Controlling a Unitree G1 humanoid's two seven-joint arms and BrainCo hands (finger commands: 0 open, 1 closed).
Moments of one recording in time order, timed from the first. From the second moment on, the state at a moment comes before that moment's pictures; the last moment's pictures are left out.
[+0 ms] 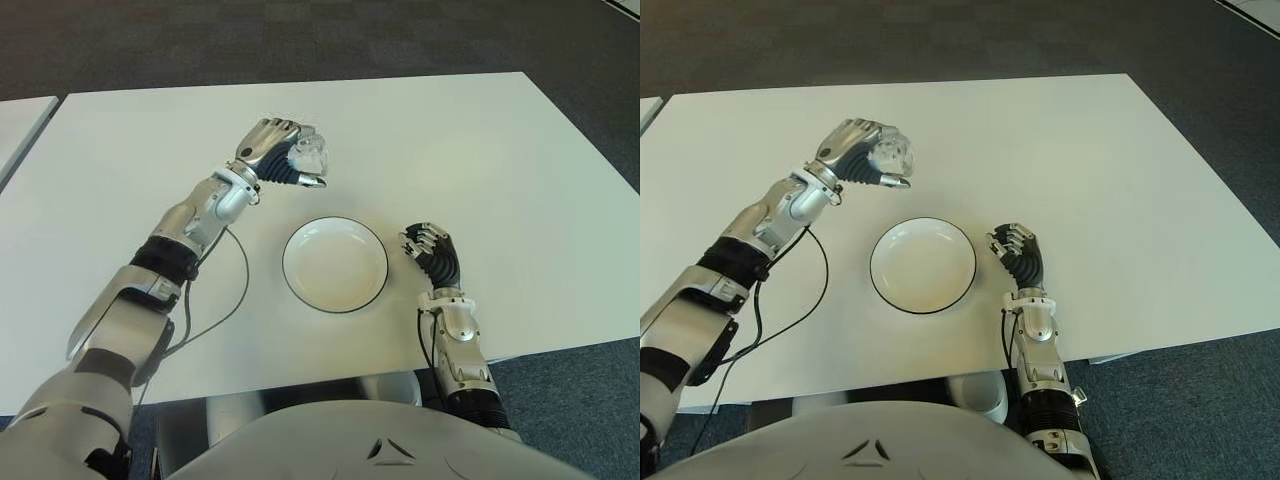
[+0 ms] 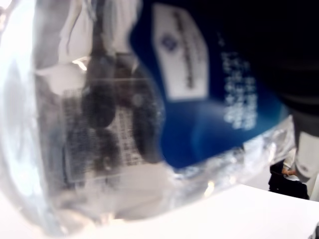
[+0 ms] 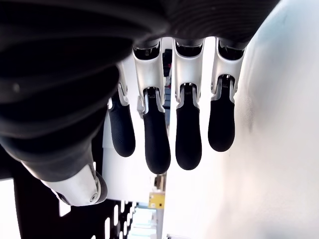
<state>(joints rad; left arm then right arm) -0.61 0.48 -0.41 0.56 0.66 -0.45 0.22 0.10 -0.04 -0.04 0.25 -0.07 -0.32 -0.05</state>
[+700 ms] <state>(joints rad) -0.53 0.43 -0.56 0.42 0.78 -0.54 0.08 0.09 -0.03 -0.04 0.26 -0.07 -0.32 -0.06</state>
